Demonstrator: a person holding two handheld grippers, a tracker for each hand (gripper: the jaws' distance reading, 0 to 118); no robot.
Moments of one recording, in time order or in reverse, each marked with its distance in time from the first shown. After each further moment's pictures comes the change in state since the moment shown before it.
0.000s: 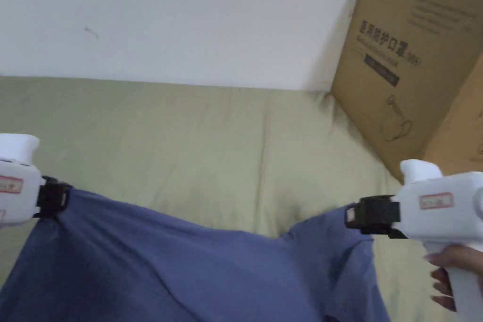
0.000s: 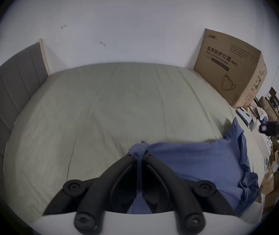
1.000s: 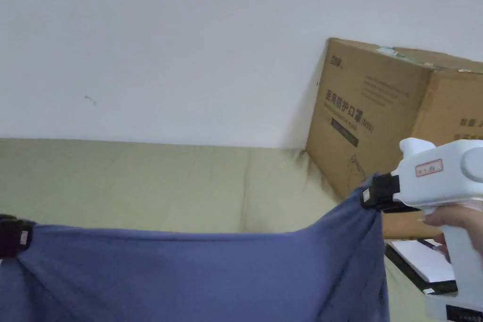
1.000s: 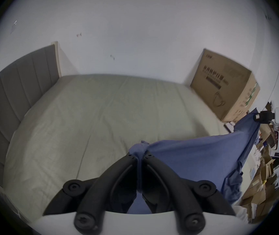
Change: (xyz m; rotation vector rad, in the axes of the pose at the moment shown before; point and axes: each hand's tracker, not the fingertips) left arm 0.006 0.007 0.147 0.102 -0.029 0.096; right arm -0.012 0.054 0.174 0.237 -0.035 0.012
